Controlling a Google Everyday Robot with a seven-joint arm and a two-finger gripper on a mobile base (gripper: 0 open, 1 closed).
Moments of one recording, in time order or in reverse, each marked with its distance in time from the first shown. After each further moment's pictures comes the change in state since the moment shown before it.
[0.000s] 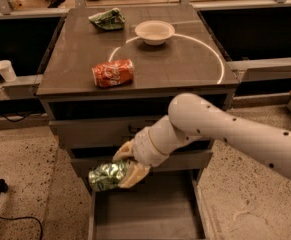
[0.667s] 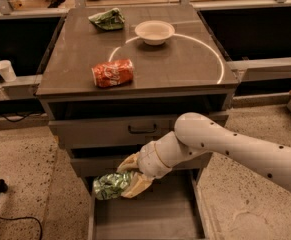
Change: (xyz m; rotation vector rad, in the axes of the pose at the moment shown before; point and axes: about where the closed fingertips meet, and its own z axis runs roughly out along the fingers) arm 0.038 0.019 0.031 -0.011 -0.082 0.085
